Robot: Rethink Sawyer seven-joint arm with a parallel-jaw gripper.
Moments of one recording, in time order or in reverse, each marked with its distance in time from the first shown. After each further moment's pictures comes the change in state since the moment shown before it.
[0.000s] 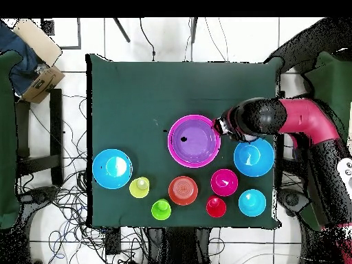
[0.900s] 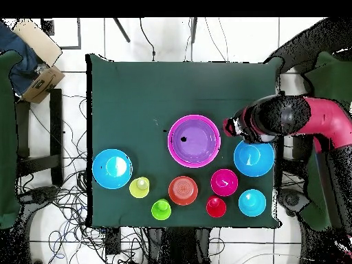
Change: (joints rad) arm -0.036 -0.056 0.000 -0.016 0.065 0.091 0.000
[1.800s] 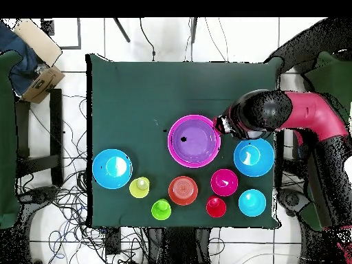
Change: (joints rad) arm 0.072 -0.007 -0.033 -0.011 0.003 0.000 0.000
